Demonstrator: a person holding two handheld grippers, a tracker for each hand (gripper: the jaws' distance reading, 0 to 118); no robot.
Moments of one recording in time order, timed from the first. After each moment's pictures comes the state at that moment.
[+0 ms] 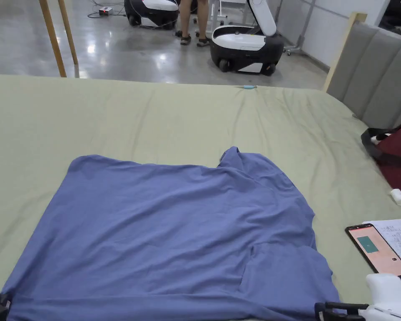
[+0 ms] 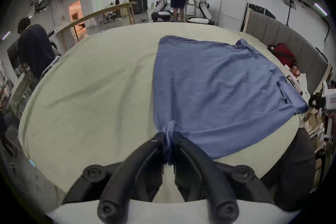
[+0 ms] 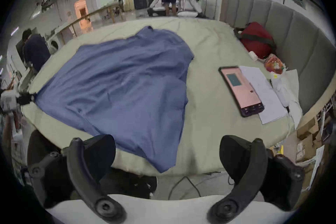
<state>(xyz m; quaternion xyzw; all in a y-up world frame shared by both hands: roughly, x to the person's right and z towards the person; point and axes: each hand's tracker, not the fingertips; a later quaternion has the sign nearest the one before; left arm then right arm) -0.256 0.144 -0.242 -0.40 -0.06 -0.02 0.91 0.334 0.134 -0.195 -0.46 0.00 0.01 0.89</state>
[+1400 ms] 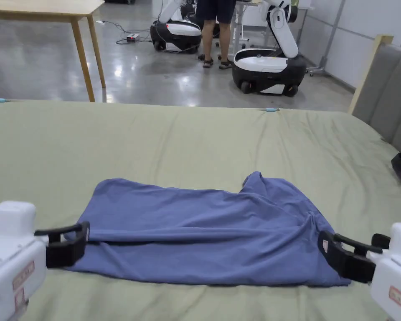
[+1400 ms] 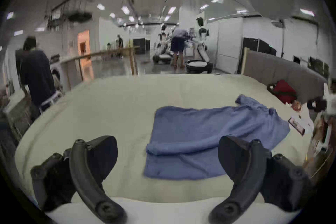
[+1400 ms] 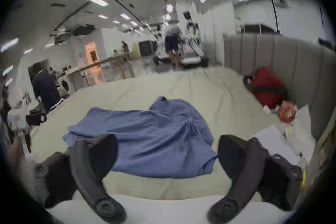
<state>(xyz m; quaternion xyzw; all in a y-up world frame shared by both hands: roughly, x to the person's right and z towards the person) -0.216 0.213 -0.293 -0.21 -0.07 -0.03 0.98 0.290 0.213 -0.246 -0.19 0.01 -0.03 0.98</state>
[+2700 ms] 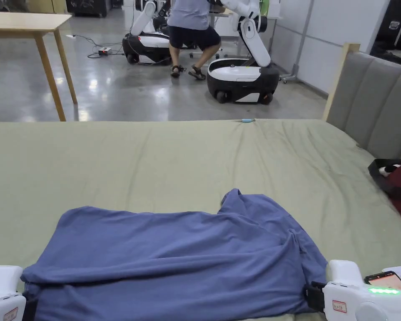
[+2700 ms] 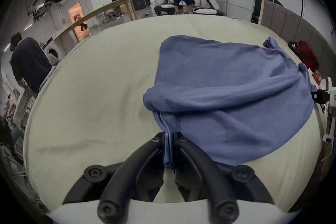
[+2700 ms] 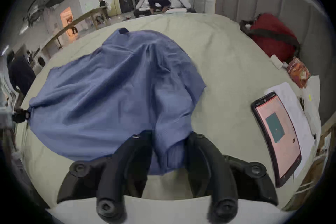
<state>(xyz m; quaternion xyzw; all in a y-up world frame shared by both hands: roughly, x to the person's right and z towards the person) -0.225 0.130 -0.408 -0.43 -0.03 -0.06 0.90 0.346 0.097 -0.367 -0.42 -0.06 -0.05 0.91</state>
